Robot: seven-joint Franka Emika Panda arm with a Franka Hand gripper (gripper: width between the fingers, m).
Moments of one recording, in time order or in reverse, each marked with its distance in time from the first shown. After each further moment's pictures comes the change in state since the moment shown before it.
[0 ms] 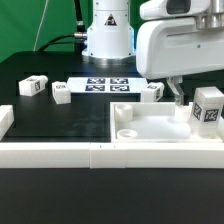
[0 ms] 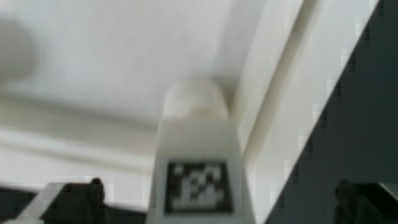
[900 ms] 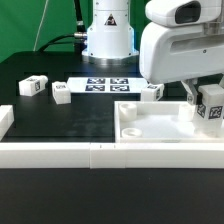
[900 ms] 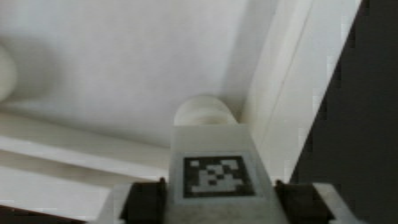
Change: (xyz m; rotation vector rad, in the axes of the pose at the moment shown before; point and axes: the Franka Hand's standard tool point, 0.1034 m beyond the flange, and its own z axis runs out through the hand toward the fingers) arm 0.007 0.000 0.000 0.022 -0.099 -0.001
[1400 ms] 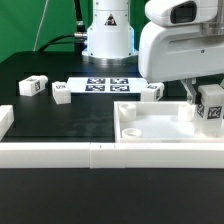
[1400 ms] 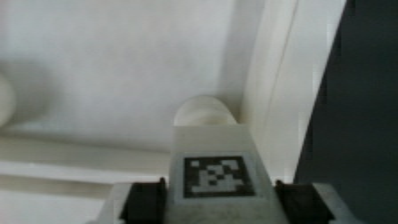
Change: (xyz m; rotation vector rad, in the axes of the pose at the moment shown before) arm 0.000 -0.001 0.002 0.015 0.022 0.273
